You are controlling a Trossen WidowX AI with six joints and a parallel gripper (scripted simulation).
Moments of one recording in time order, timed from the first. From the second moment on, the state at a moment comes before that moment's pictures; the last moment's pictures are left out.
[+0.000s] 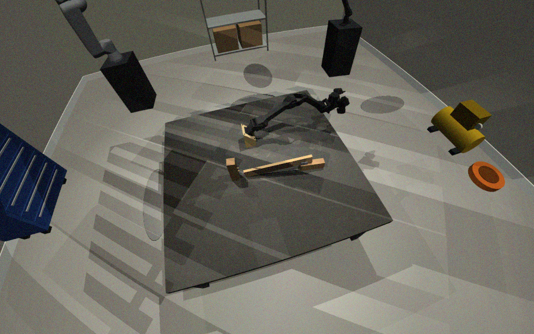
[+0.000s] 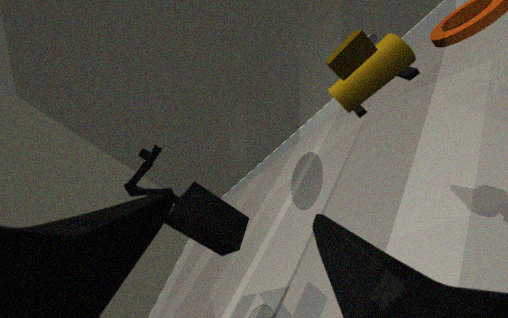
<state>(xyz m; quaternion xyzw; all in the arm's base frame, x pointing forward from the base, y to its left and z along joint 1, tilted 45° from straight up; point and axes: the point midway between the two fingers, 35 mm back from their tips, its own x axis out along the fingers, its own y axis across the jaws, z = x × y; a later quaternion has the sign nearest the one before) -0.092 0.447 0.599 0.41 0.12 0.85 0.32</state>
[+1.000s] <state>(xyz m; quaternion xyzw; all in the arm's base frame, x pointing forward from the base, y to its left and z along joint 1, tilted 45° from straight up) 0.277 0.444 0.446 0.09 -0.02 0.61 0.78</state>
